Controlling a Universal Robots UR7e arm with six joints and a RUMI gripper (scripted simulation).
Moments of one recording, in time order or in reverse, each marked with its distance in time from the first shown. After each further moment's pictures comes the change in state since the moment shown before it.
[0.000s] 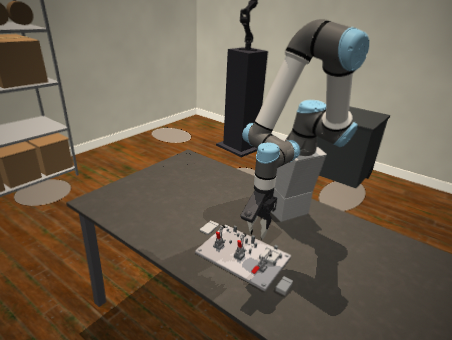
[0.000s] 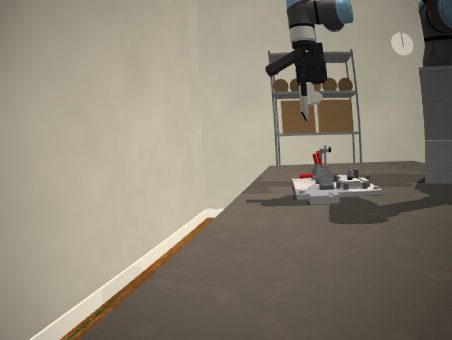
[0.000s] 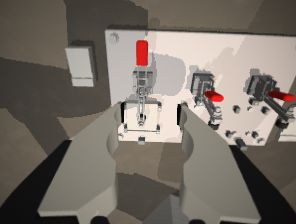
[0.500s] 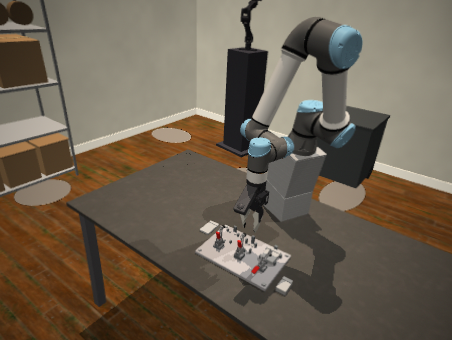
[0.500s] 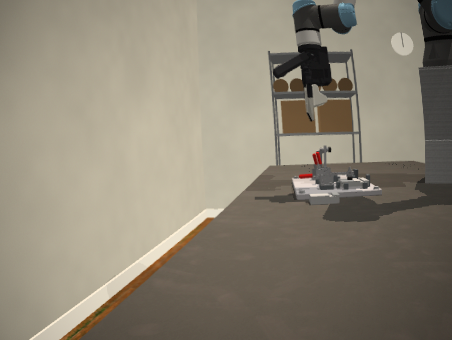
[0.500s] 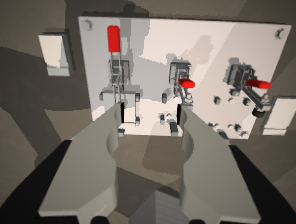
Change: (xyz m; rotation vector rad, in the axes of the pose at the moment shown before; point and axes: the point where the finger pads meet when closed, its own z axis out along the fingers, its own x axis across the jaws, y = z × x) arm 0.043 0.019 -0.001 0.003 -0.002 -0.005
